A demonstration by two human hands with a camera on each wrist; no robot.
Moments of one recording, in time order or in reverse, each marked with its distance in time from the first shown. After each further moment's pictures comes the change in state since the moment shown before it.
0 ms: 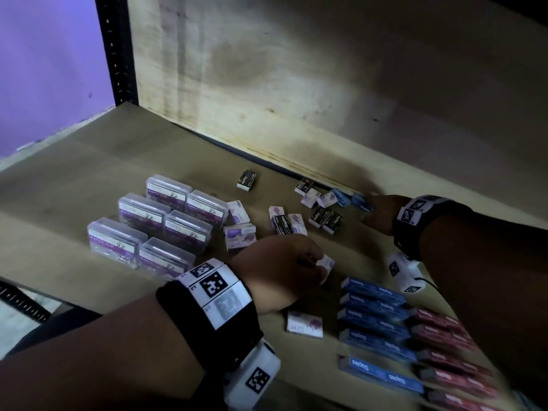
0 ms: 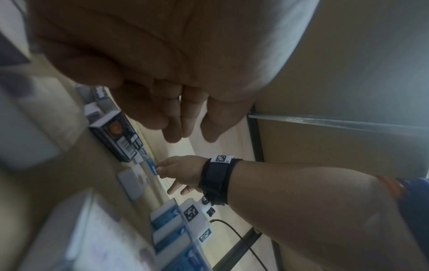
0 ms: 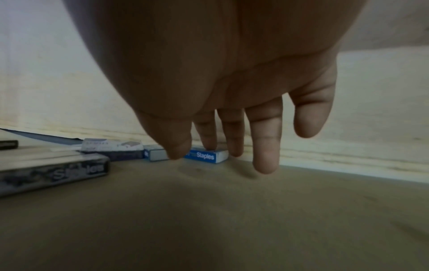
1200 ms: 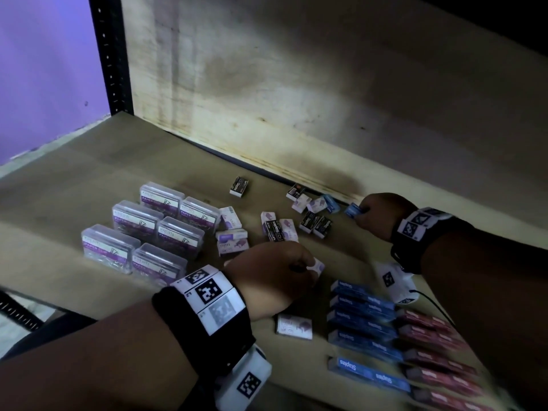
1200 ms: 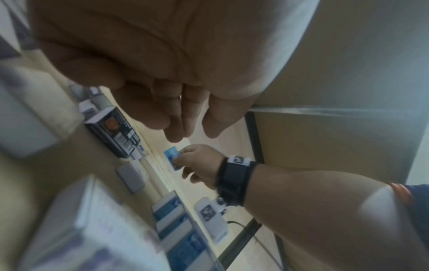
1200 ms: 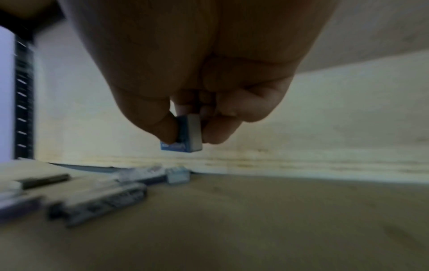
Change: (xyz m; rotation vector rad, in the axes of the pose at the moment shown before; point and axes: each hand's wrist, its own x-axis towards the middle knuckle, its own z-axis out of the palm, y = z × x) left_hand -0.006 0.010 -0.001 0.055 0.011 0.027; right_hand -0.038 -0.010 -0.036 0.078 0.066 -0.001
